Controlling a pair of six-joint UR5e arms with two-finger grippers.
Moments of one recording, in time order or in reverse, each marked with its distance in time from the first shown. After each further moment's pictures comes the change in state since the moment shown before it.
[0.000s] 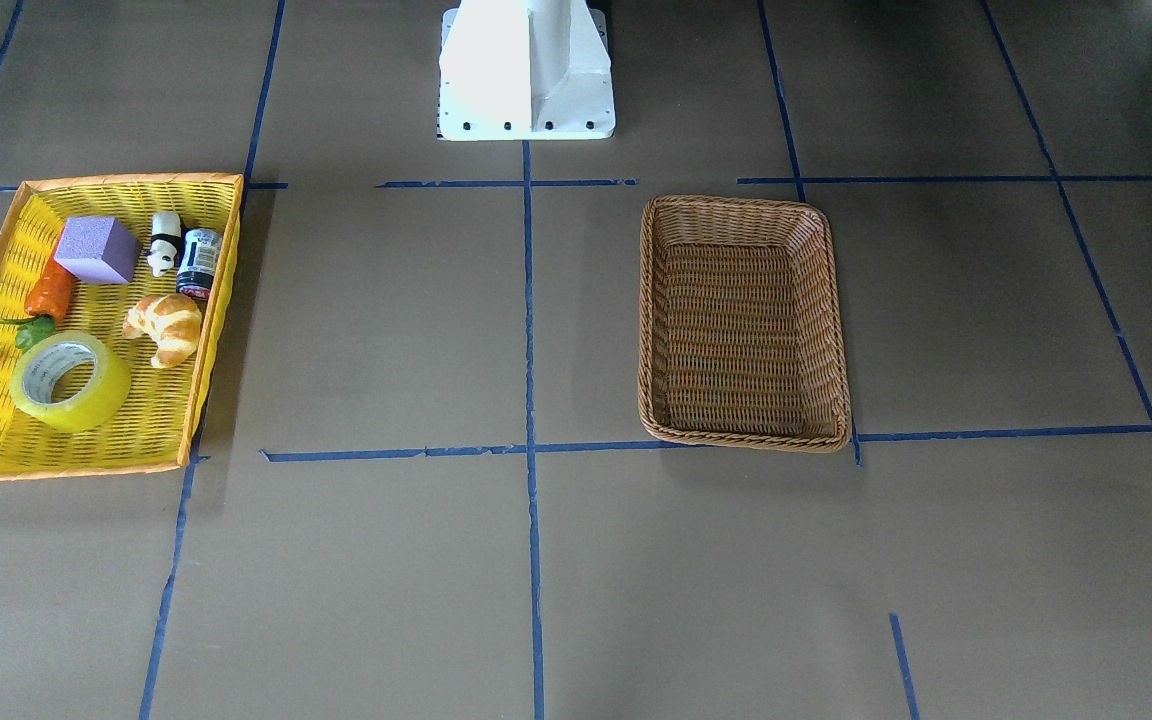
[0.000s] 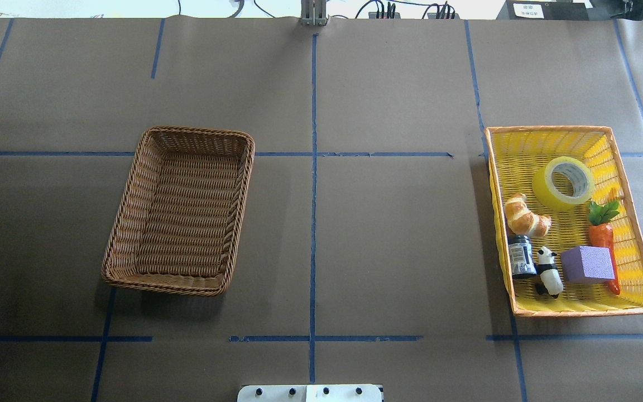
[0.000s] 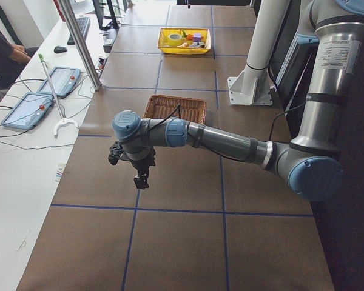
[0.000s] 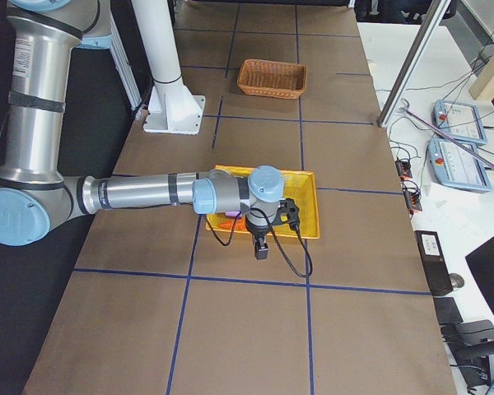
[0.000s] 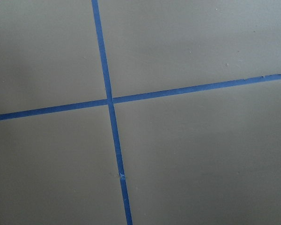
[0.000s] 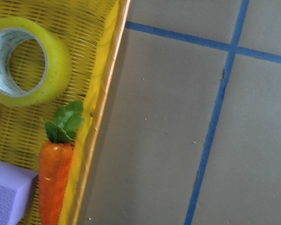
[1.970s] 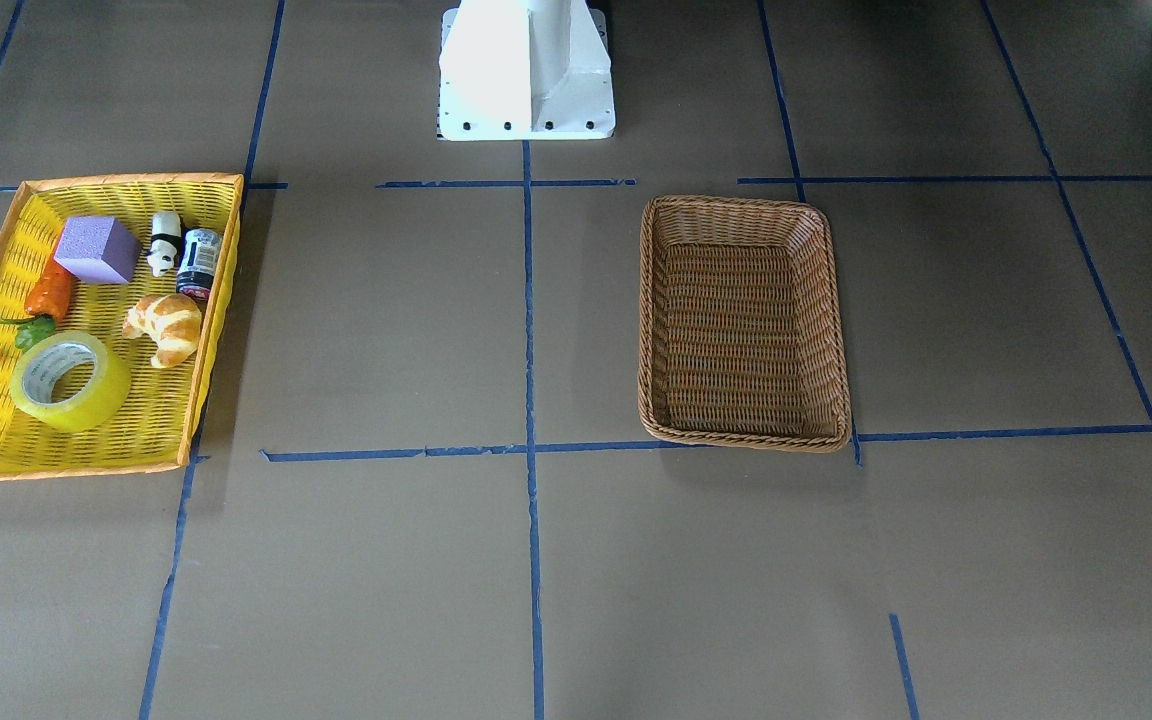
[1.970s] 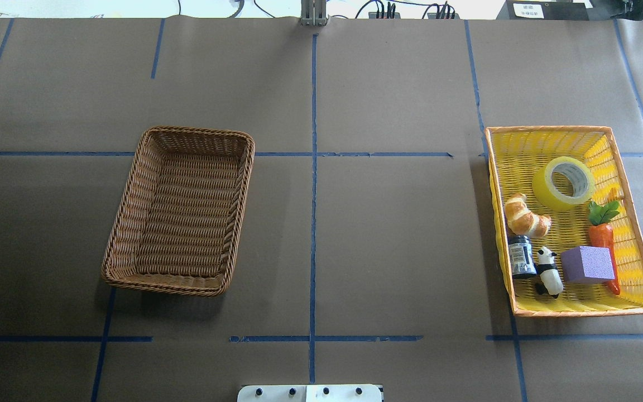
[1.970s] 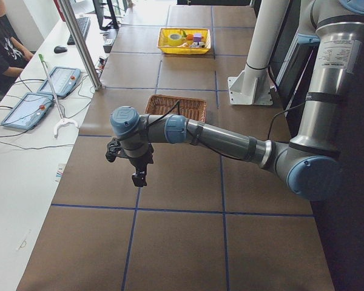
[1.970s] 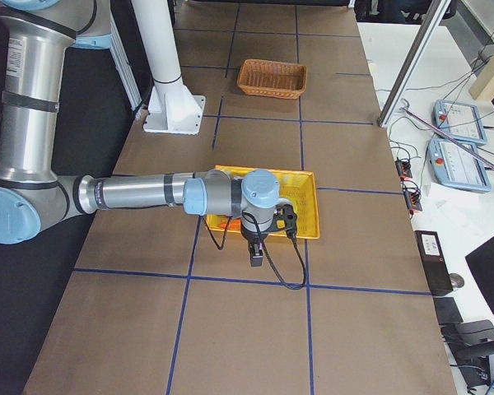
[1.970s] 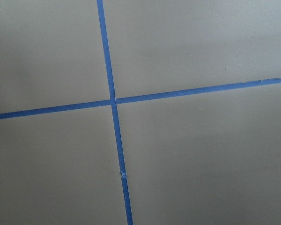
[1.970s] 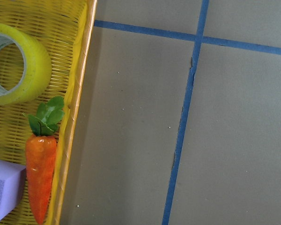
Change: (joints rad) left arm -0.020 -0.021 -0.010 0.043 0.000 0.005; right arm 0.112 -0.023 0.026 -0.114 0.003 -0.087
